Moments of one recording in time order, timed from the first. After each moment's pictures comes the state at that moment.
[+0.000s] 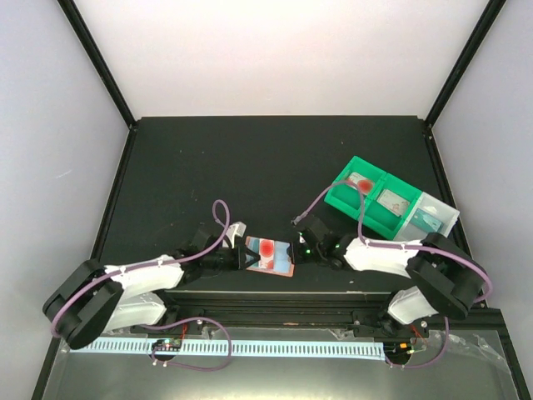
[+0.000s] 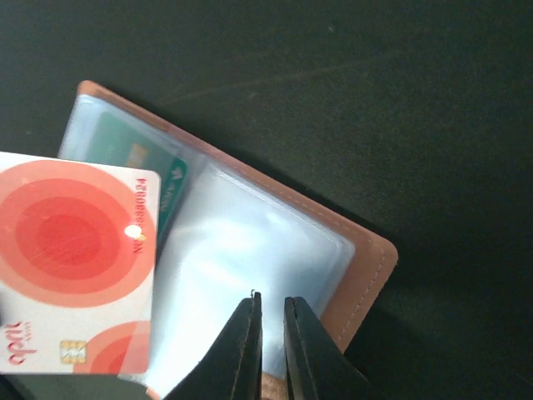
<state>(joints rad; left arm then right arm) -0.69 1.19 0.26 0.25 0.48 -0.85 0.89 1.47 0.57 -0.03 -0.09 0.71</state>
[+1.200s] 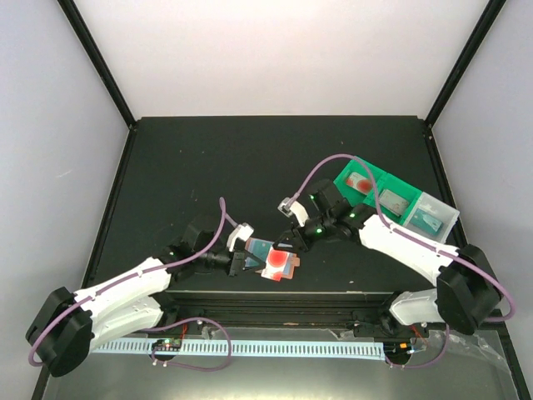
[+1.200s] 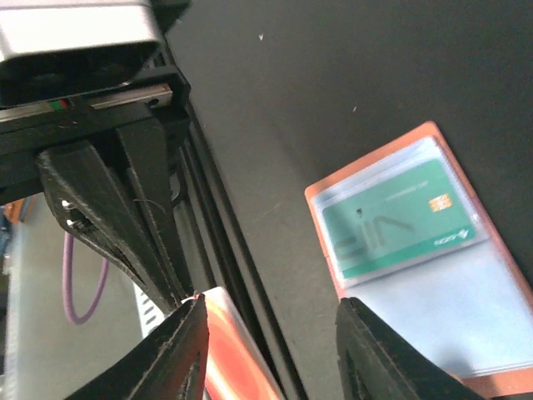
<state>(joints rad) -0.69 0.95 0.36 0.01 0.80 -0.58 0.72 1.32 0.87 -0.42 -0.71 0.12</state>
